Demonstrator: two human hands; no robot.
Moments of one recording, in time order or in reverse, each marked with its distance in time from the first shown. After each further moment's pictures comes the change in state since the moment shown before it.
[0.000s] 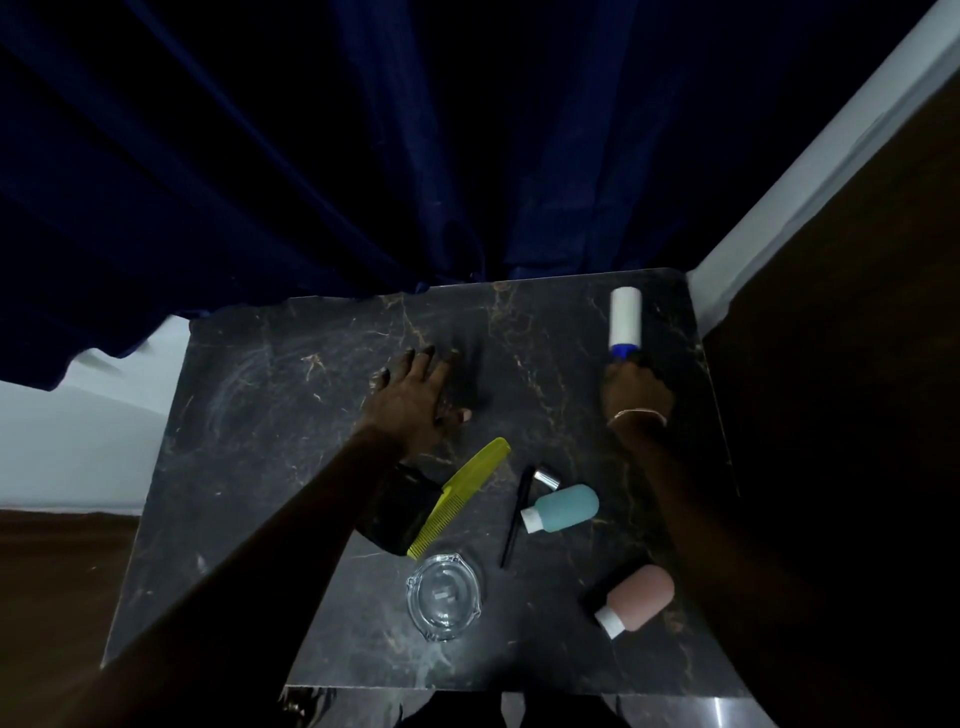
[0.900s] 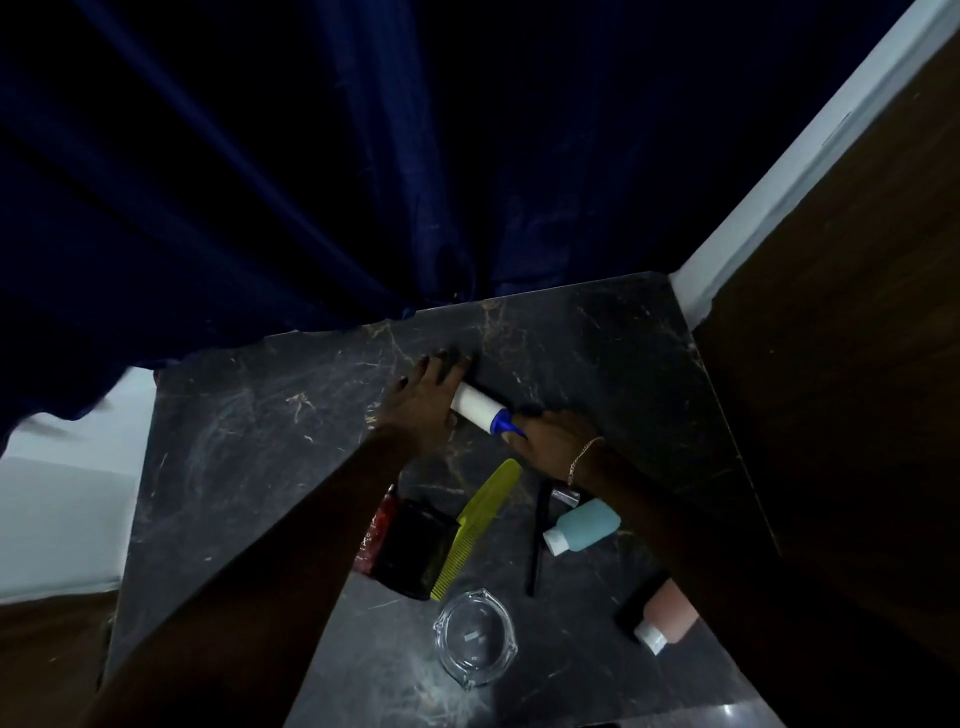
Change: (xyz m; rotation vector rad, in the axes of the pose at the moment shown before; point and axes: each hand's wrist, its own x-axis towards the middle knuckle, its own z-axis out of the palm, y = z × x) left_hand 0.058 -0.021 0.009 0.033 -0.015 0.173; right_hand -0.062 -0.071 0.018 -0.109 -0.242 -0.675
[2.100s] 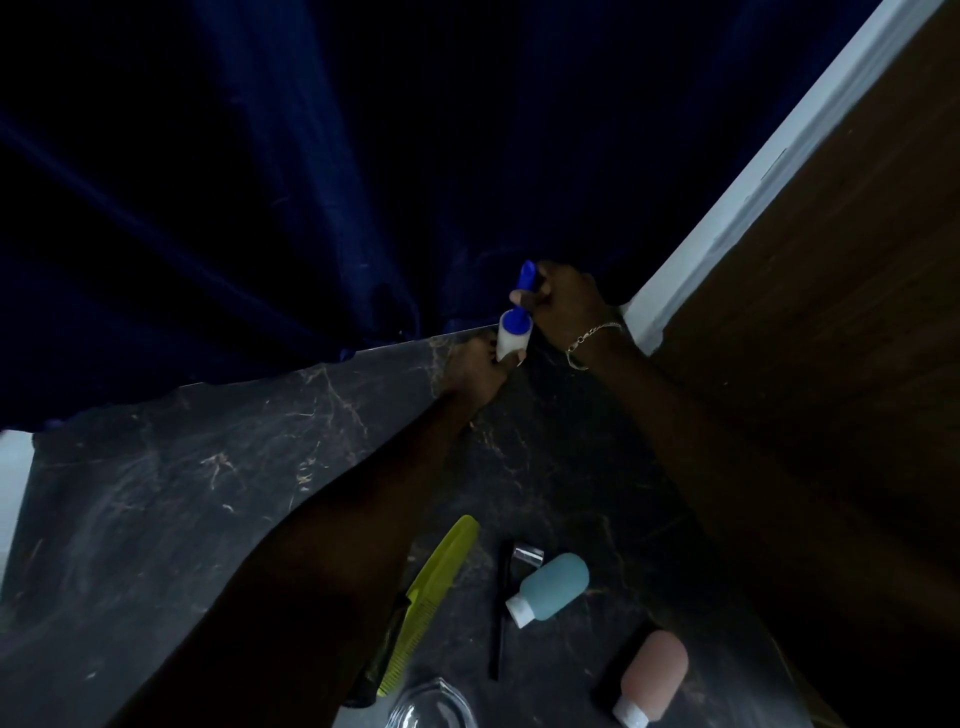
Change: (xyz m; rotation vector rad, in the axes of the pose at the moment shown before) left_hand 0.152 0.106 -0.016 -0.837 0.187 -0.006; right_hand 0.101 0.091 -0.139 0.626 0.425 0.253
